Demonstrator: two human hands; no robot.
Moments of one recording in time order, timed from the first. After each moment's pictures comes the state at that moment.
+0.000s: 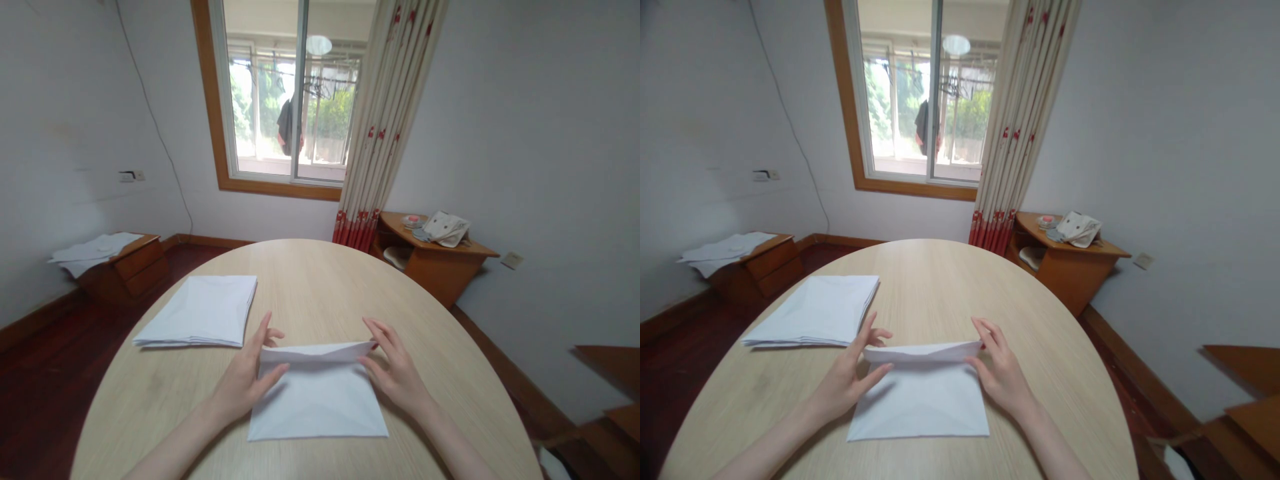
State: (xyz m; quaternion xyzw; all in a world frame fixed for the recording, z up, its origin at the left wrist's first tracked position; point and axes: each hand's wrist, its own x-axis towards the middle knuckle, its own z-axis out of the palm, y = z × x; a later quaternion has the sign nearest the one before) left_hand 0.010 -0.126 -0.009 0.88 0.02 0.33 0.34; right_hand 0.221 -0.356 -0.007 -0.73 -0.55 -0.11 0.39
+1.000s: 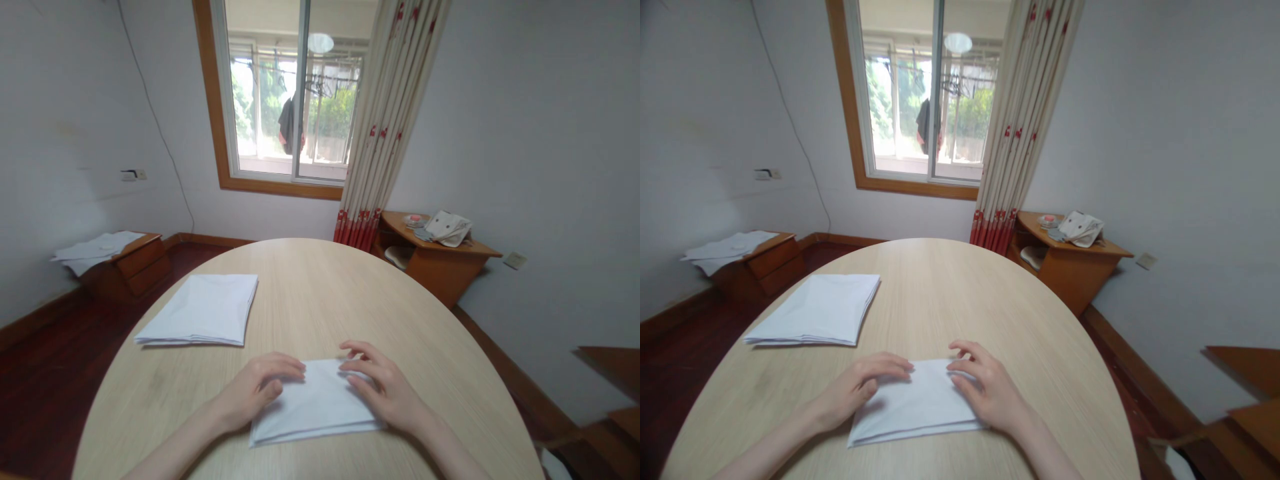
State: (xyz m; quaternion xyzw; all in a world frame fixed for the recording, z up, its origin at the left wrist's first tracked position) left_hand 0.008 -0.135 0.012 0.87 -0.08 0.14 0.47; right_hand 0.195 -0.354 0.008 -0.70 -0.62 0.01 0.35
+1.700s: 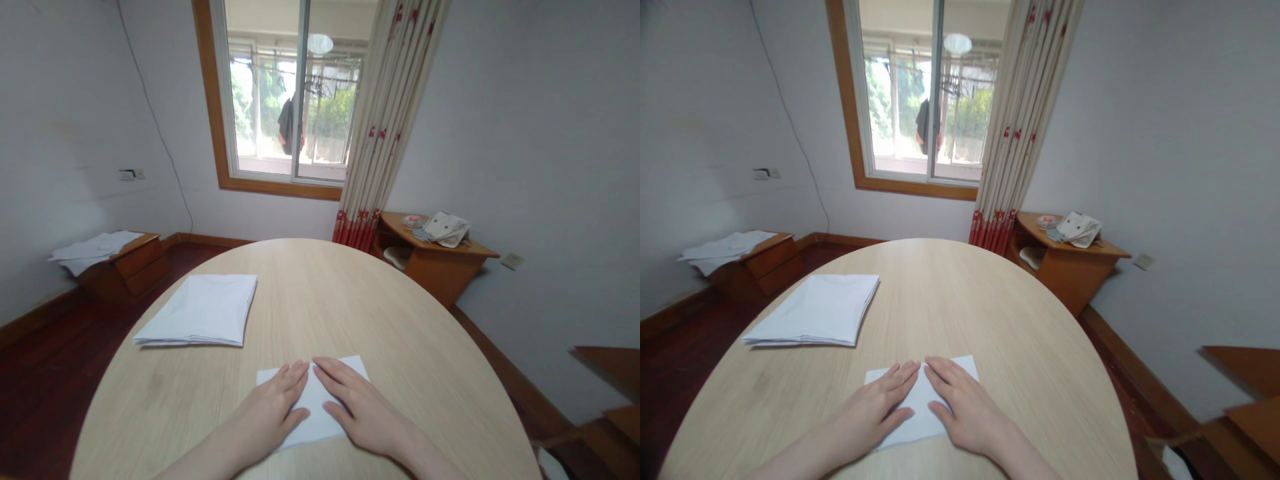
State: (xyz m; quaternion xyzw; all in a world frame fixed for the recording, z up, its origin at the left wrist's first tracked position) left_hand 0.012 -0.164 -0.030 0.98 -0.01 0.05 0.21; right_hand 0.166 -0.339 -0.003 -0.73 -0.65 0.13 0.18
